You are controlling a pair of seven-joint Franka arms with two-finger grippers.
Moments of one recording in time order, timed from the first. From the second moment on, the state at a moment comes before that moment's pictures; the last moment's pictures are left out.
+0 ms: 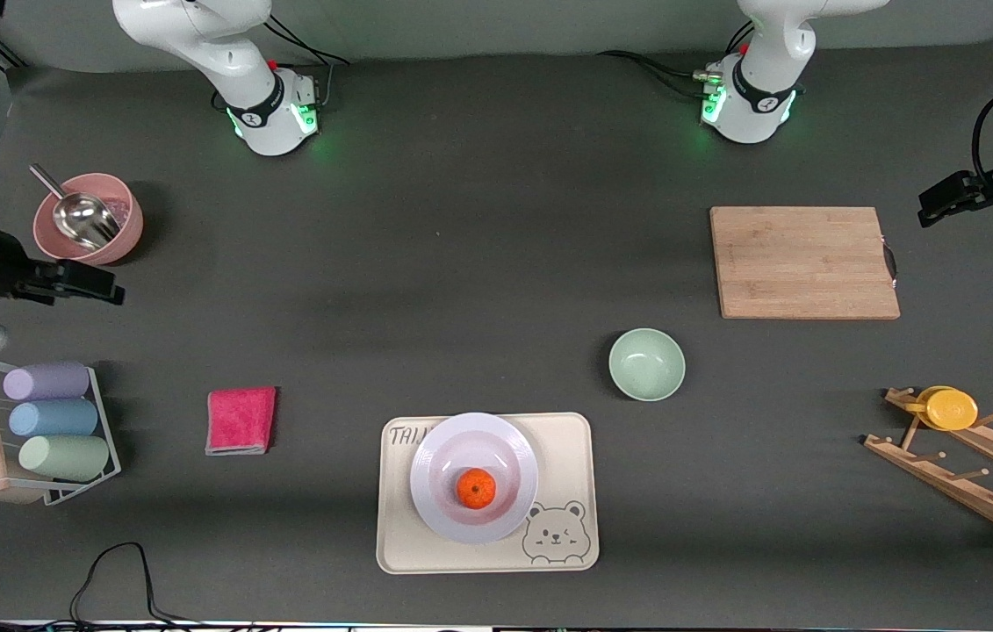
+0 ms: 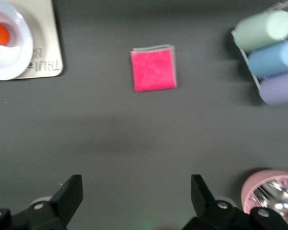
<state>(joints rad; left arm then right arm) 0.03 -0.13 0.01 -1.80 0.06 1.58 -0.04 0.18 0.16 -0.21 -1.41 0.09 1.46 0.05</state>
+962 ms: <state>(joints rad) 0.03 -0.13 0.01 -1.79 0.06 1.58 -0.04 0.14 0.05 -0.20 -1.58 0.01 1.57 0.05</state>
